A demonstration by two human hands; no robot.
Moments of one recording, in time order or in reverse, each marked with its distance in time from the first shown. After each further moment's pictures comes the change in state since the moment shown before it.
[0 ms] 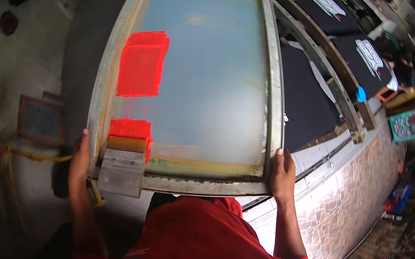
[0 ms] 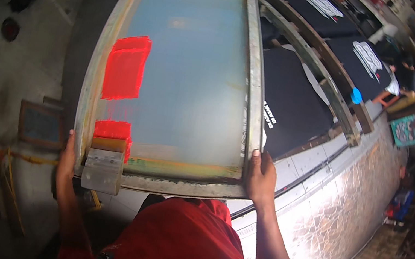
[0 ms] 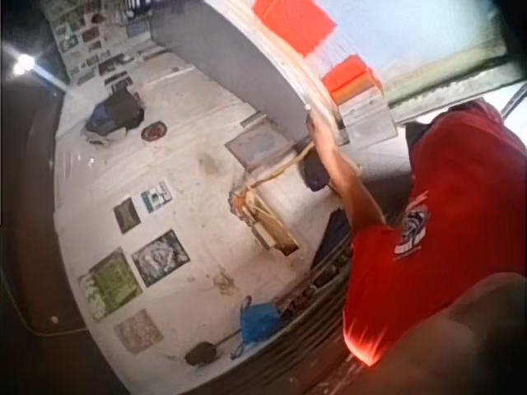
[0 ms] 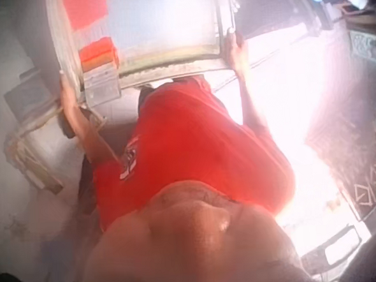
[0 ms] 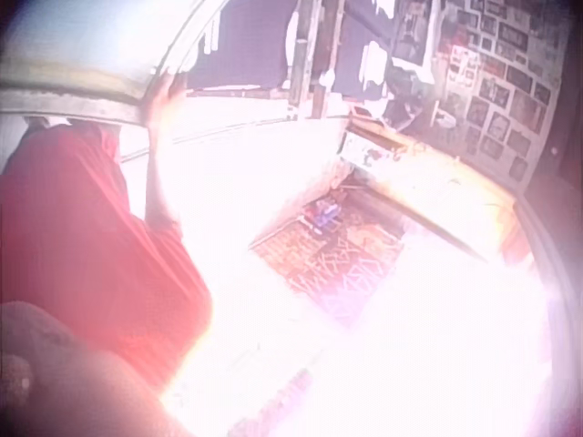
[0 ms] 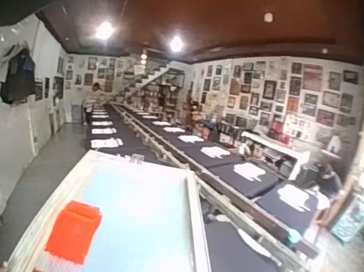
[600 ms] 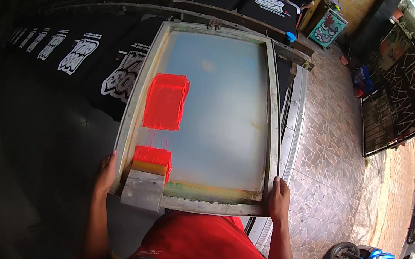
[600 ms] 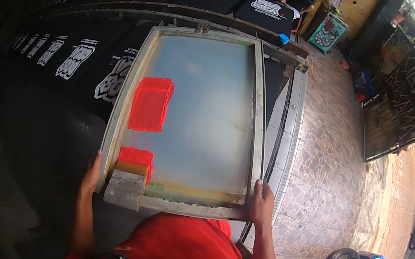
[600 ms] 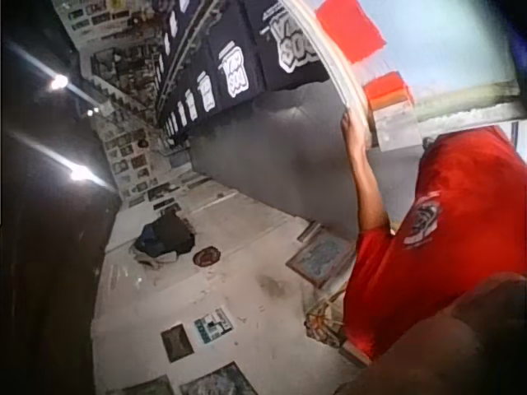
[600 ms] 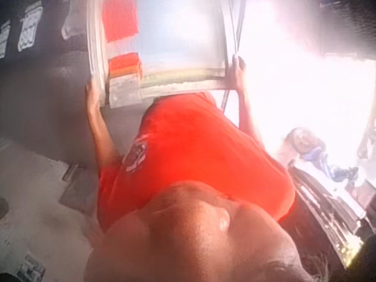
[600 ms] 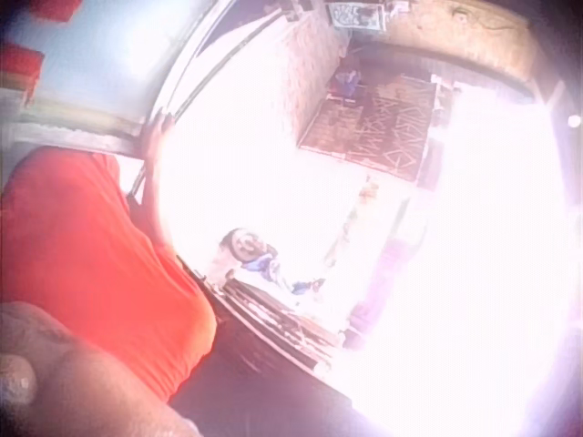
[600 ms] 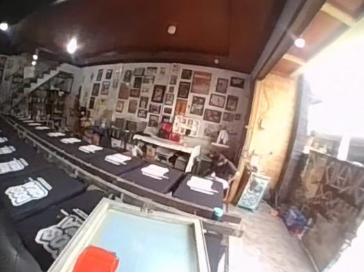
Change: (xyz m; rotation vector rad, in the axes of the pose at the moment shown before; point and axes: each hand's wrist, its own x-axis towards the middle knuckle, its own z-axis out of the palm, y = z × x) left_hand 0.277 -0.028 0.059 0.238 -0.856 0.430; right_hand -0.195 -0.001 0.192 -0.016 0.761 0.311
